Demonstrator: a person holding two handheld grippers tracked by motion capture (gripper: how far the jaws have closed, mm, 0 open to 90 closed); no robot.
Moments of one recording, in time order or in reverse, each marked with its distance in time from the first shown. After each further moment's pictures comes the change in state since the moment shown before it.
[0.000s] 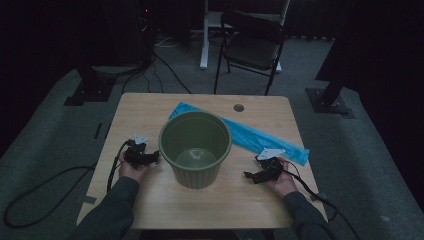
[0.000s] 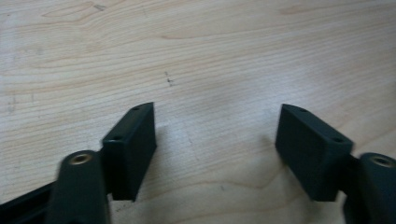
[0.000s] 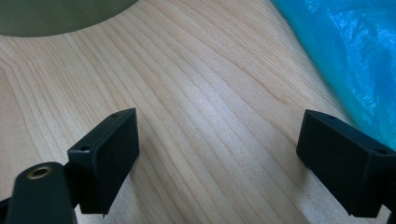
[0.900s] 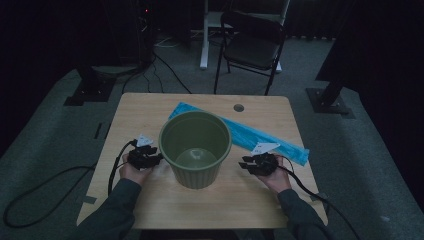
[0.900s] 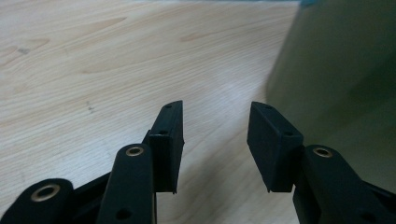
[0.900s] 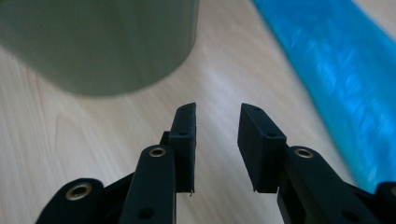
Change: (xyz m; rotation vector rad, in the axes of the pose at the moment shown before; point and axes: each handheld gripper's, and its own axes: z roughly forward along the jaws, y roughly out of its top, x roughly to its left) left arm -0.027 0.012 -0.037 -0.052 -0.199 0.094; right arm 0.025 0.047 -0.018 -0.015 0.026 -0.023
